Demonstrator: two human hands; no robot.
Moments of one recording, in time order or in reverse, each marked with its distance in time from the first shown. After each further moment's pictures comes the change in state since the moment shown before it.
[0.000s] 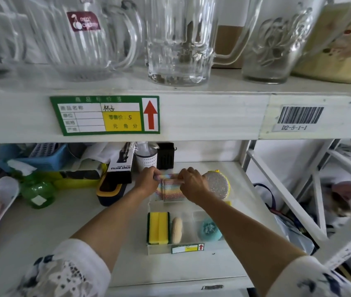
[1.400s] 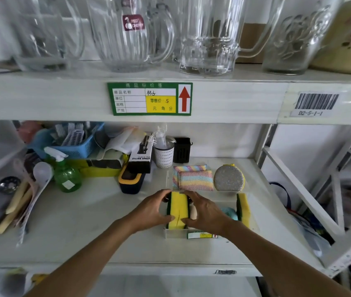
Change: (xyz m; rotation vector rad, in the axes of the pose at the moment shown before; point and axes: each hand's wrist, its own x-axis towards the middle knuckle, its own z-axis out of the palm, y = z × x) left_hand -0.148 -0.022 -0.047 -0.001 -0.343 0.185; right_hand -0.098 -0.005 0.030 0.239 -0.138 -0.362
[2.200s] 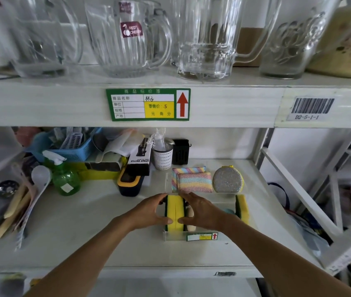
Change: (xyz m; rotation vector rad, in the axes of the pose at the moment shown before) left_hand 0.013 -0.016 -0.005 -0.036 -0.112 -0.086; right_hand 0.015 -0.001 -0.008 0.016 -0.151 0.030
